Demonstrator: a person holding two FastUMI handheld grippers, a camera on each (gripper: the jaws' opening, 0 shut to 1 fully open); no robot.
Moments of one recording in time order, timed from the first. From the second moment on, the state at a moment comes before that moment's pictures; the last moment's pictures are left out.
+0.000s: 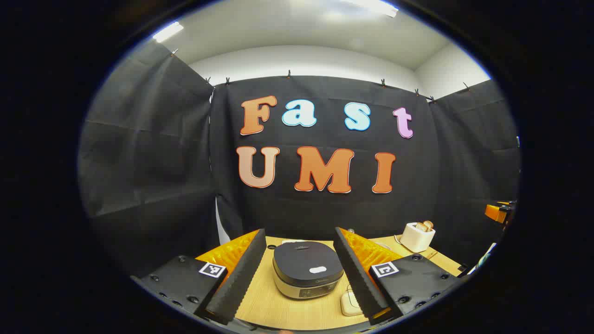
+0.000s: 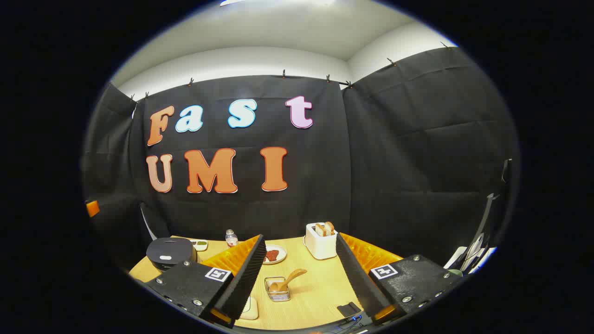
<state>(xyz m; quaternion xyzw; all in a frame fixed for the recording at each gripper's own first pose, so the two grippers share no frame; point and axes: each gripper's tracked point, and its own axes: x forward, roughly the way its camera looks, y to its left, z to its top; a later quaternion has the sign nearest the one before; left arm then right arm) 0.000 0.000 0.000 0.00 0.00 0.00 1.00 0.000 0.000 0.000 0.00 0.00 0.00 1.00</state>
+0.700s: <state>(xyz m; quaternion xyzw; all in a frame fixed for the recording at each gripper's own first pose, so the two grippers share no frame) -0.011 0.005 0.017 0.02 -0.01 0.01 1.00 0.000 0.009 0.002 0.00 0.00 0.02 1.00</state>
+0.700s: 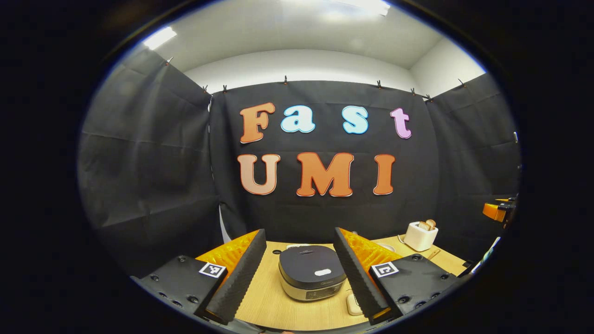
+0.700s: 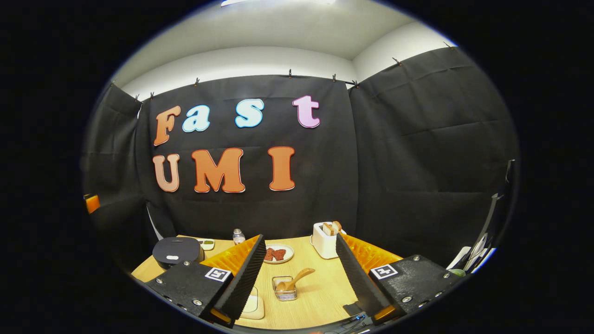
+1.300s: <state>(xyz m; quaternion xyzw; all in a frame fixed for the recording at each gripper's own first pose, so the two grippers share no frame) -0.010 0.003 0.025 0.02 -0.01 0.01 1.00 0.004 0.014 -0.003 0.00 0.01 0.02 1.00</state>
